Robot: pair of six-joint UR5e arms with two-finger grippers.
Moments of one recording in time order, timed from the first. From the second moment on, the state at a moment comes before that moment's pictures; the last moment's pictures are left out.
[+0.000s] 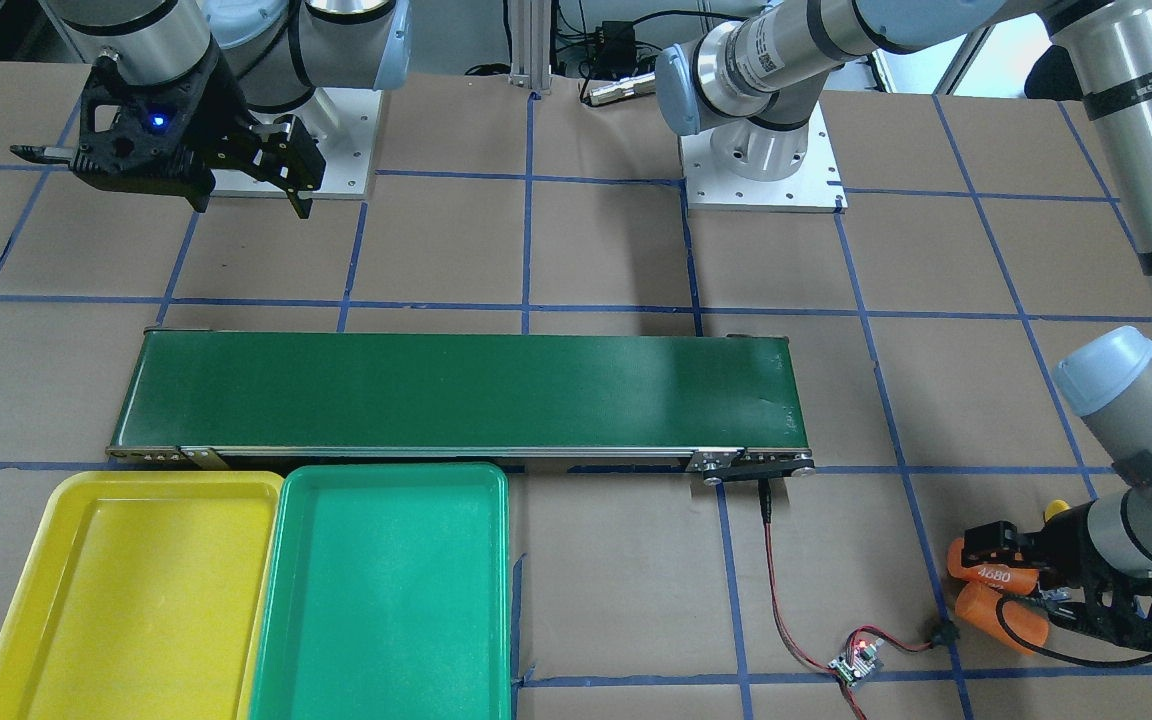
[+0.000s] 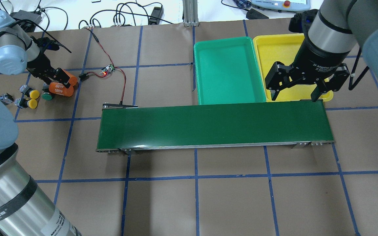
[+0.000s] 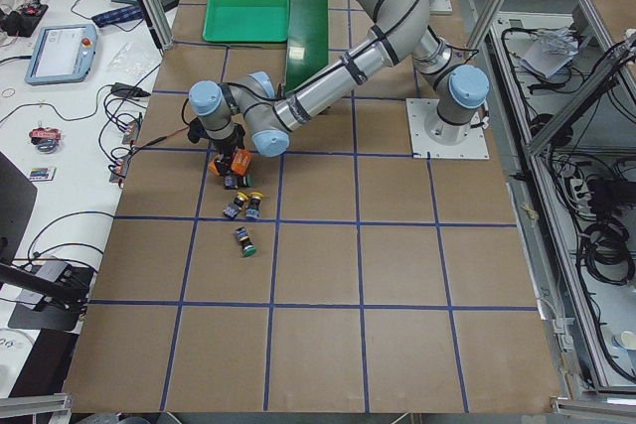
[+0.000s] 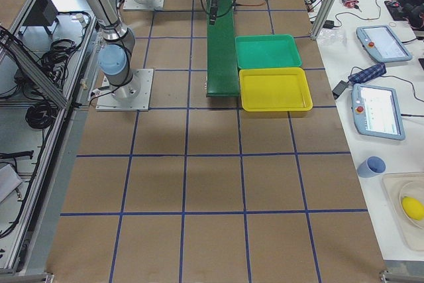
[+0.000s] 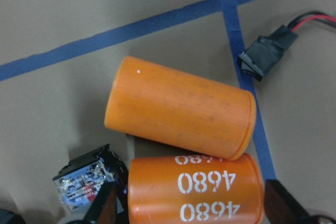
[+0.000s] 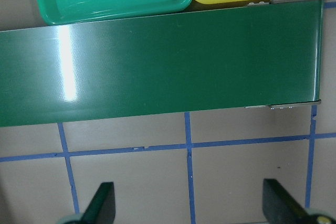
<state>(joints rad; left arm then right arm) -1.14 -2.26 -1.37 -1.15 1.56 0.71 1.56 -1.66 1.66 -1.48 -1.54 0.06</state>
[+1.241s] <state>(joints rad) -1.23 -2.01 -1.54 -1.35 1.56 0.48 1.56 -1.66 1.66 -1.49 -1.56 0.06</state>
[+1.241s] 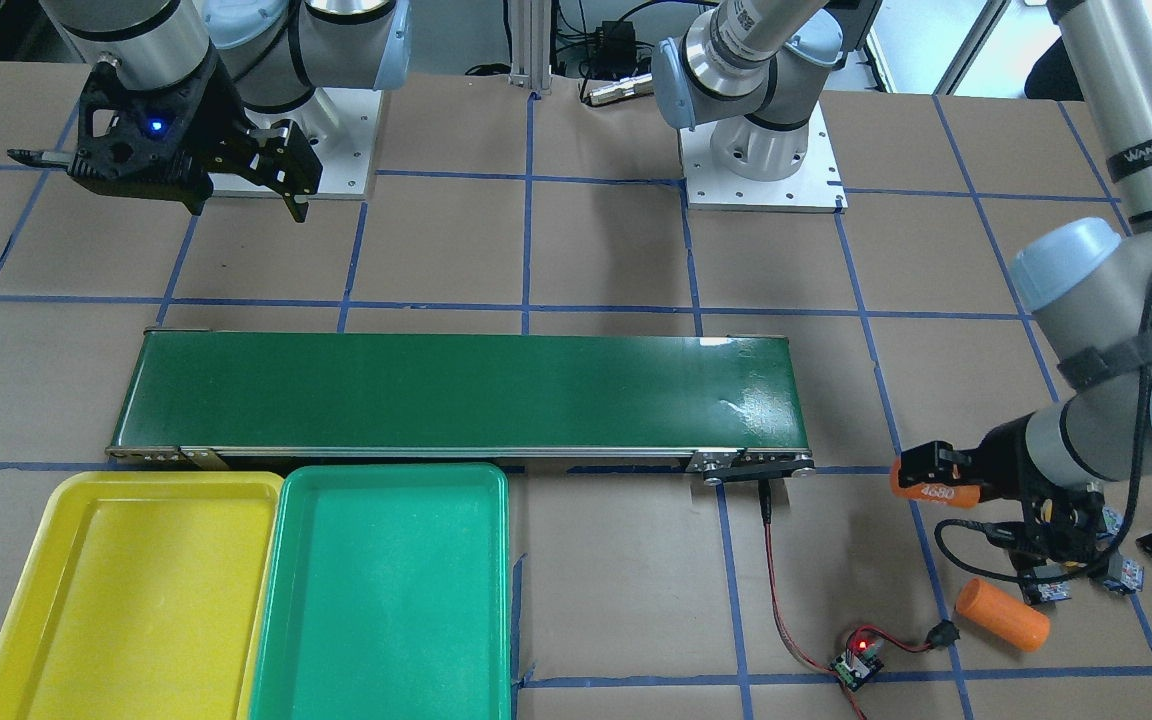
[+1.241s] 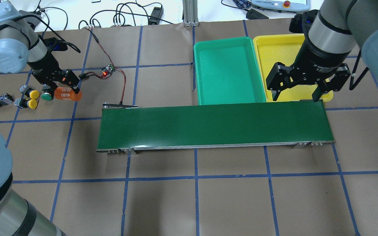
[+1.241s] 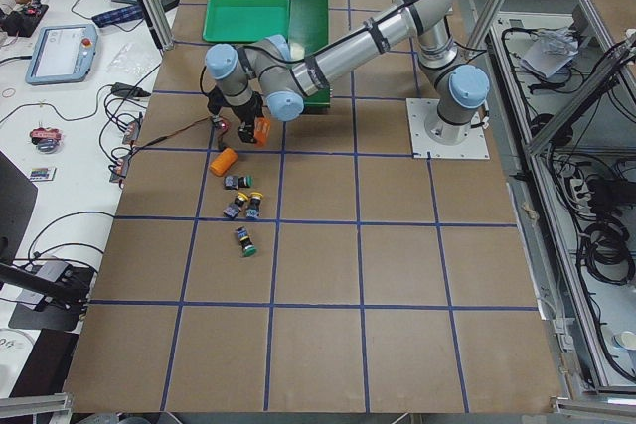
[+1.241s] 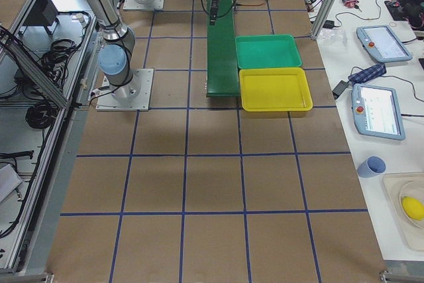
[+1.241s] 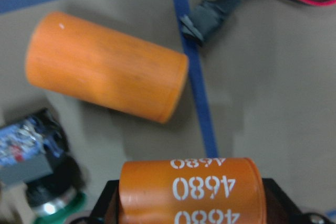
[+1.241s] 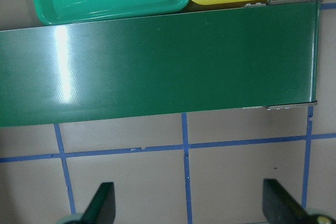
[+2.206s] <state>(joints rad) -1.46 -1.78 -1.80 -1.37 1.50 0.09 1.55 -1.66 1.65 -1.49 -1.57 0.08</state>
